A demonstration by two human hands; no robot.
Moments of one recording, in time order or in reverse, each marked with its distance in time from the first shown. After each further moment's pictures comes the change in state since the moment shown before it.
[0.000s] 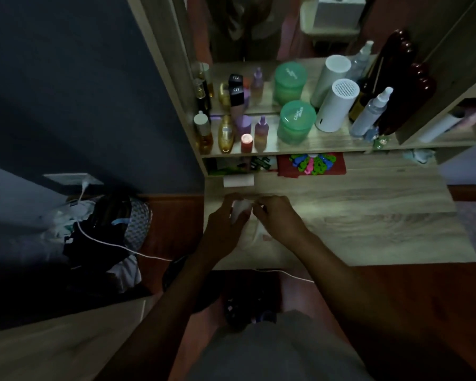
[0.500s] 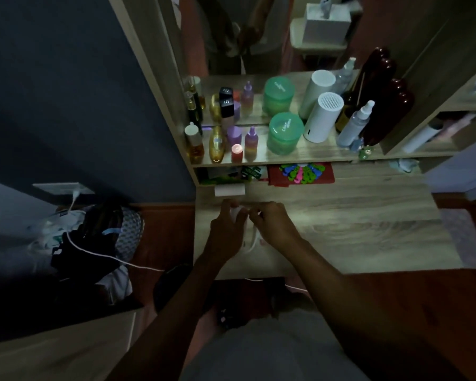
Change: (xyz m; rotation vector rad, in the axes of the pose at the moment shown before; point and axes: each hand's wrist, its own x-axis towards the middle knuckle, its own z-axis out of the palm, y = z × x) left_hand 0.015 0.022 0.028 -0.054 0.050 -0.144; right_hand 0.006 0.013 -0.008 0.021 0.002 0.141
